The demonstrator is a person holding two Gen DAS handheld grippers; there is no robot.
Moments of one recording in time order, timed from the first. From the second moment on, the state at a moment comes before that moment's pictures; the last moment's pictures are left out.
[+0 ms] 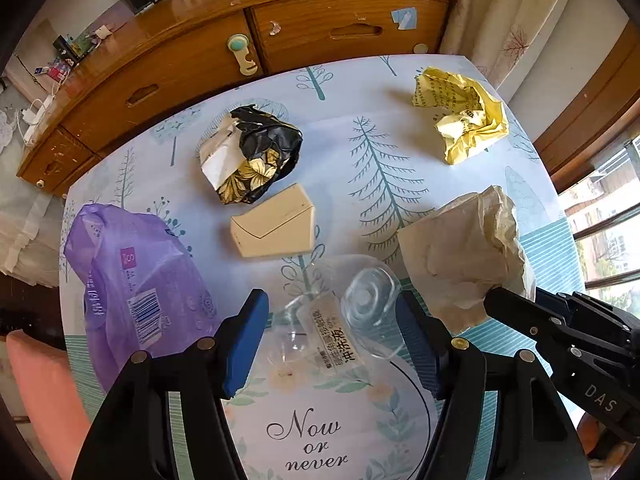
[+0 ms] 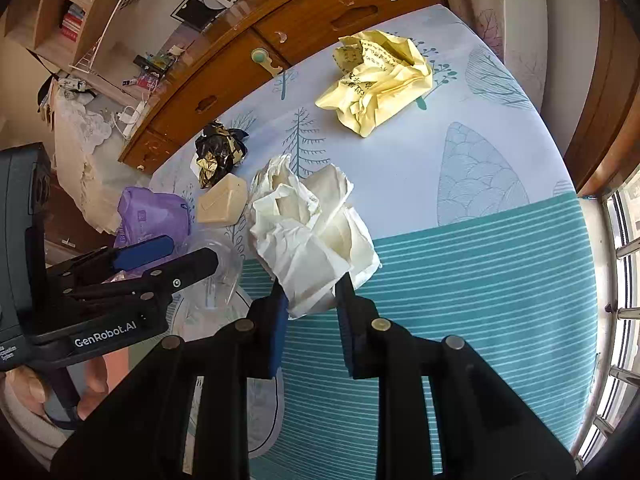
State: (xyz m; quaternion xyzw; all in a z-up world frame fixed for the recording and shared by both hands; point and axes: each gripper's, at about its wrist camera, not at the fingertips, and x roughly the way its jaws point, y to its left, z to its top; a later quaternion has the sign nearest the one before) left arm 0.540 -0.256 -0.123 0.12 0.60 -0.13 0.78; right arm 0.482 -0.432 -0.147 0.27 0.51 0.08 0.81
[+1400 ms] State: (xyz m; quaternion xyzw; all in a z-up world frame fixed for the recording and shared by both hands) left arm 0.450 -0.237 -0.097 0.09 0.59 -0.13 0.79; right arm 0.406 -0.418 -0.118 0.27 0.50 0.09 0.82
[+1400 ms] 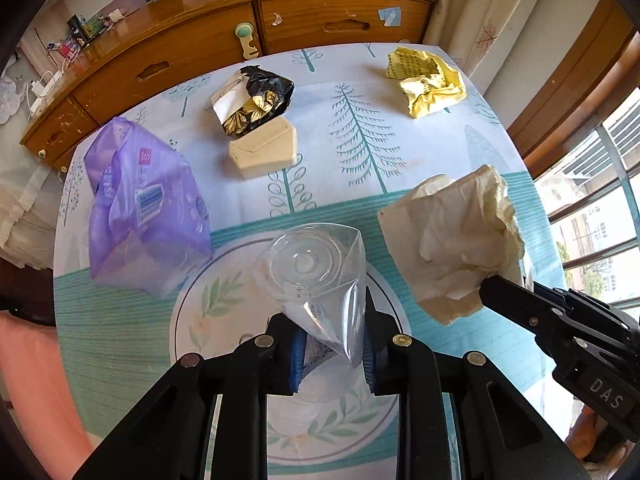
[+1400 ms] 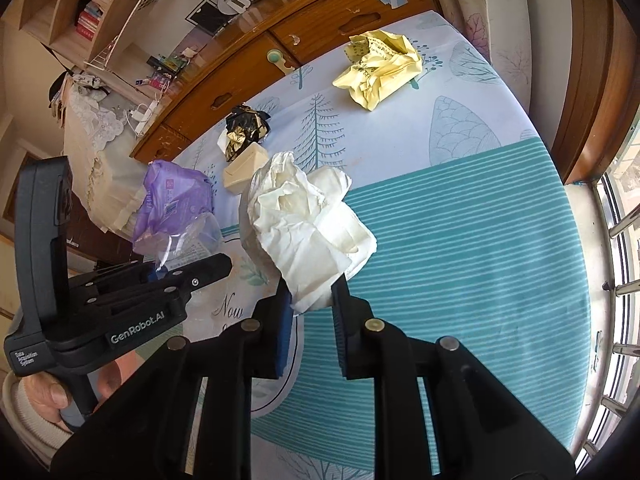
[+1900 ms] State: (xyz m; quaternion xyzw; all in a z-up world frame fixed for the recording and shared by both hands) left arm 0.247 -0.117 -0.024 0.02 0.56 -0.16 0.81; right arm 0.227 -0.312 -0.053 0.22 0.50 0.12 0.83
